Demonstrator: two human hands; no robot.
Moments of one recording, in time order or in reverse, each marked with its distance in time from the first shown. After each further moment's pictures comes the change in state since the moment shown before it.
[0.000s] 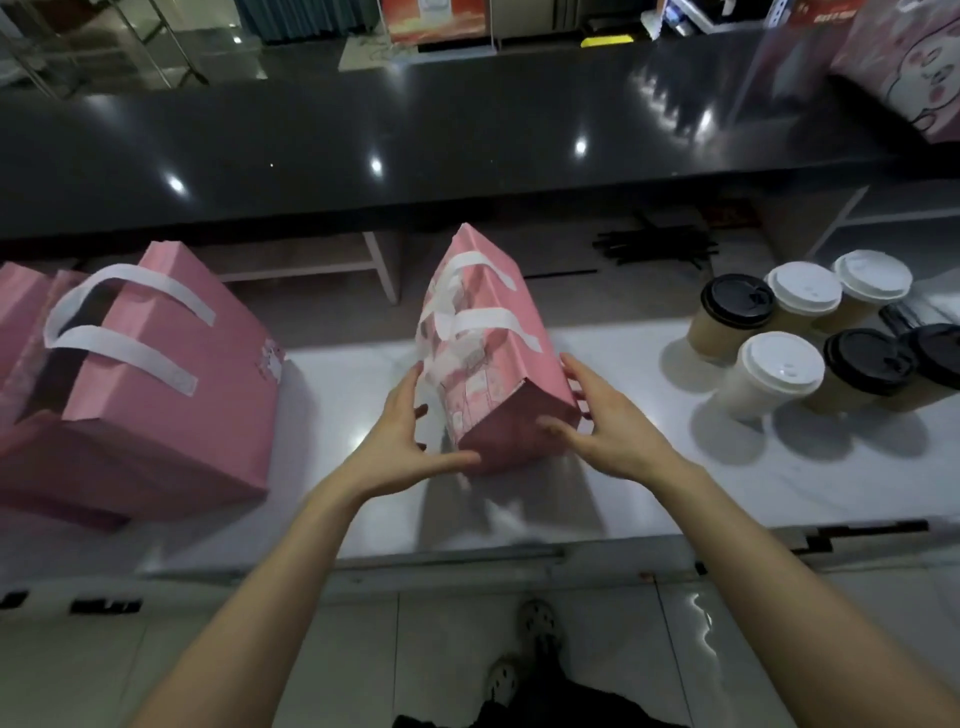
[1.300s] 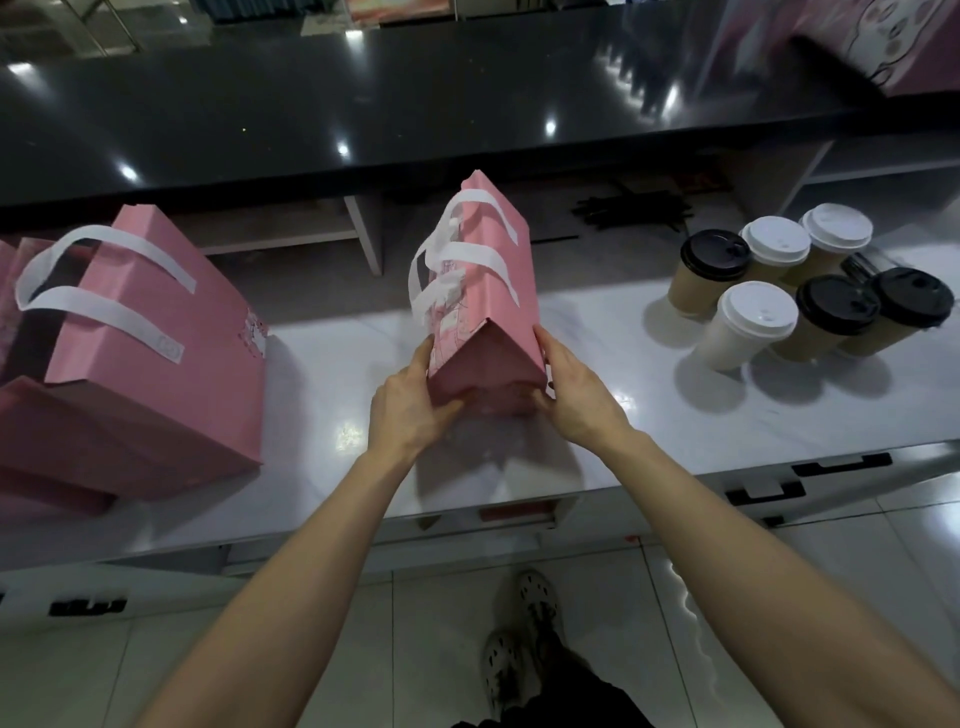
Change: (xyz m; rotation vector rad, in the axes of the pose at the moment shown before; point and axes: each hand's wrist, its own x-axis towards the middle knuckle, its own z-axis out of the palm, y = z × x) left_hand 0.021 -0.006 0.039 0.417 0.395 0.056; right_hand 0.003 -0.001 0.050 -0.134 0.106 0.073
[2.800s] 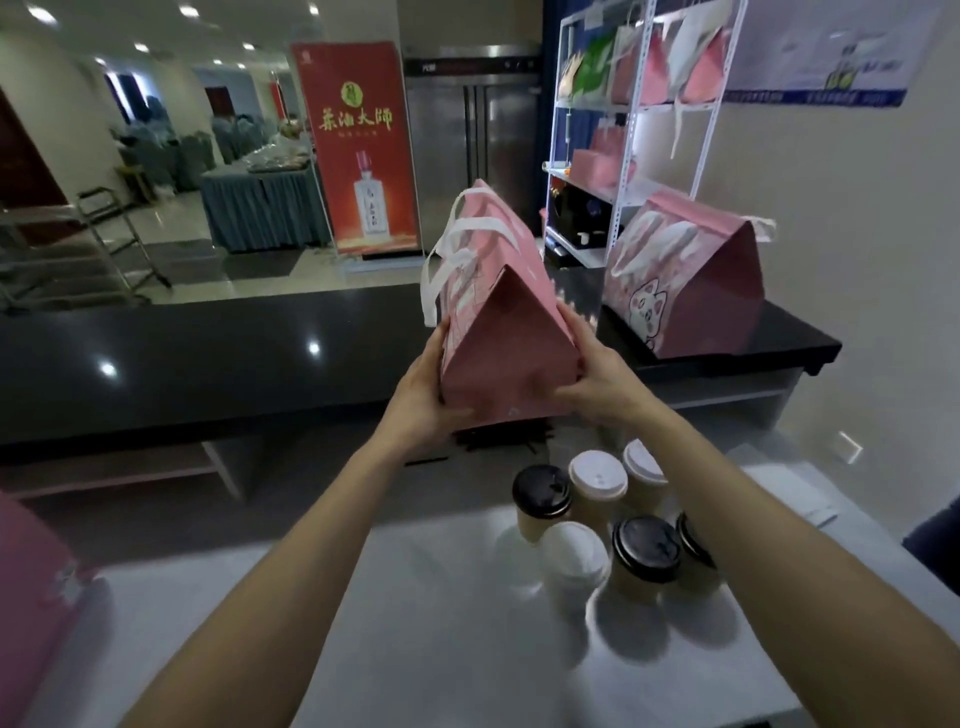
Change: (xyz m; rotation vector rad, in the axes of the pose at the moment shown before) left_hand 0.187 0.335 -0.027 -0.476 -0.008 0.426; right_hand 0.109 0.083 -0.381 0.198 0.235 -0.128
